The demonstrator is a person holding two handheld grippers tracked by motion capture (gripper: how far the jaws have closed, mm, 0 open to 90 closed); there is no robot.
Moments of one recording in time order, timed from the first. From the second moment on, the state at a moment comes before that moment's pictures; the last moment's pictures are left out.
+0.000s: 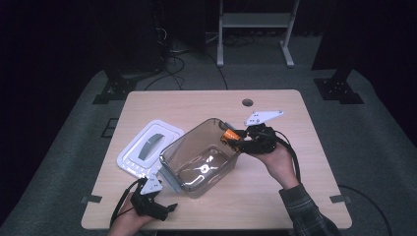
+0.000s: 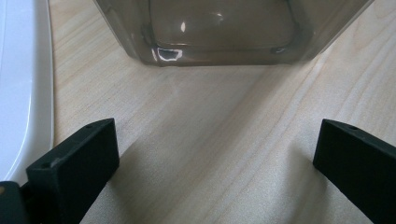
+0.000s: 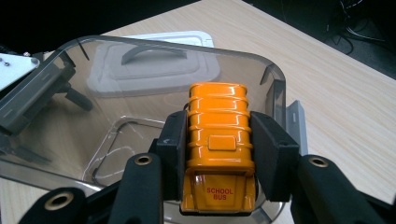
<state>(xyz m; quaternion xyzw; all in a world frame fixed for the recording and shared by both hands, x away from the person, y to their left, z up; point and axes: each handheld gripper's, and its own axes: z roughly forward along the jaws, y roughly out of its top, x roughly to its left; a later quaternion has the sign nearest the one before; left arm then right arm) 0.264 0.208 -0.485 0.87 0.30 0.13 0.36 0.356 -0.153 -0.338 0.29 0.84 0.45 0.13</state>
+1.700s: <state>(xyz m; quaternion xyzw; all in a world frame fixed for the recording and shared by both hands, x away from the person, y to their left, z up) 0.263 0.208 -0.485 0.87 0.30 0.13 0.37 0.364 -0.148 -0.358 0.29 0.84 0.44 0.13</state>
